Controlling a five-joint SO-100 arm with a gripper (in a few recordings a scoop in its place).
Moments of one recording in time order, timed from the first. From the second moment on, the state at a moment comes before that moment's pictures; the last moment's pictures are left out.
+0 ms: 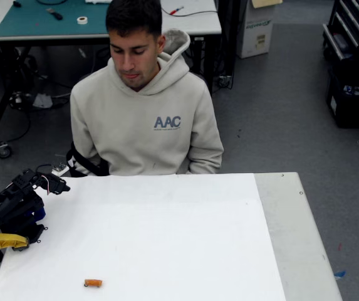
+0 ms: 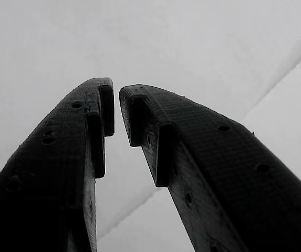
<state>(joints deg) -5.4 187.6 171.6 65.8 0.2</state>
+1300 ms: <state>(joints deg) -5.3 187.1 170.7 65.8 0.2</state>
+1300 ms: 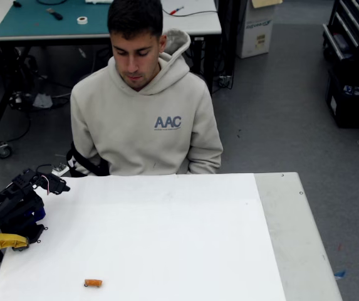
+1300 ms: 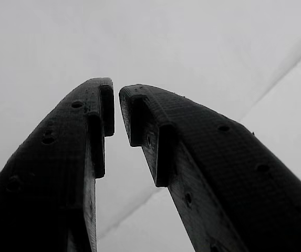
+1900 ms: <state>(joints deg) 0.1 162.3 149.9 65.8 0.2</state>
